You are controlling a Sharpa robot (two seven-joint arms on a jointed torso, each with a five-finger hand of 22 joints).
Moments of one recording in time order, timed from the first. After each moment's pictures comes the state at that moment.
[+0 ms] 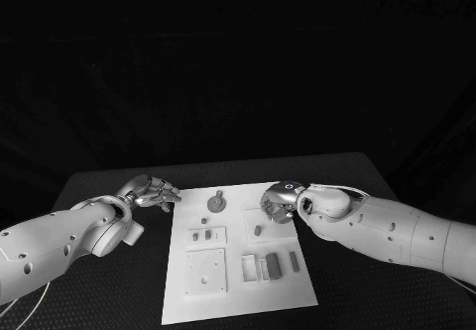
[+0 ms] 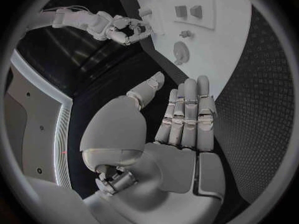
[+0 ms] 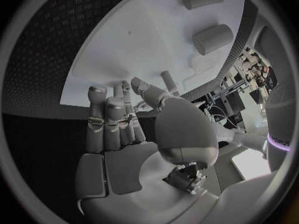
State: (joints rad) left arm 1.17 -0.81 -0.10 1.25 -0.61 -0.28 0.14; left_hand 1.11 -0.12 0.55 -0.27 0.05 0.86 0.19 0.25 0.49 1.12 0.12 0.07 0.32 0.98 0.02 0.99 0.42 0.03 1.09 -0.08 0.15 1.16; right arm 1.10 -0.67 -0.04 1.24 -1.80 -0.15 -0.05; right_hand 1.12 -0.11 0.72 -0.27 0.05 0.93 0.15 0.14 0.66 1.08 0.10 0.15 0.34 1.29 -0.02 1.26 0.81 0.21 1.23 -0.03 0.79 1.31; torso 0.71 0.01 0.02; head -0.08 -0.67
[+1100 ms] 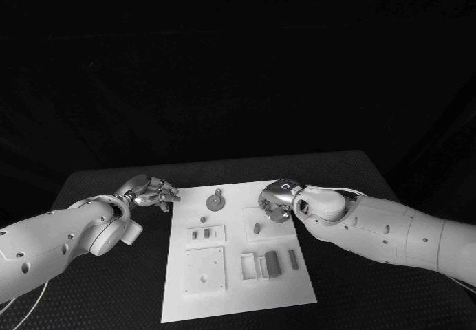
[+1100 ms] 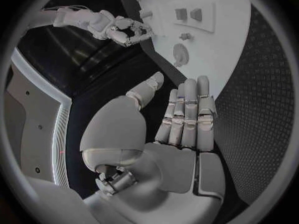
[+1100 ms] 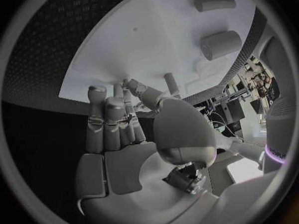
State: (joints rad) left arm 1.17 -0.81 -0.10 1.25 -0.61 -0.25 0.13; left_hand 1.10 -0.12 0.54 -0.27 0.05 0.86 0.19 0.25 0.49 1.12 0.12 0.07 0.32 0.98 0.02 0.99 0.42 0.03 1.09 -0.08 0.15 1.16; right arm 1.10 -0.65 -0.06 1.24 -1.87 -0.20 -0.09; right_hand 1.13 -0.05 0.73 -0.28 0.05 0.95 0.15 0.15 0.64 1.09 0.11 0.14 0.35 1.28 -0.01 1.26 0.81 0.21 1.23 -0.02 0.79 1.31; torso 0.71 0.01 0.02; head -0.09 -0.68
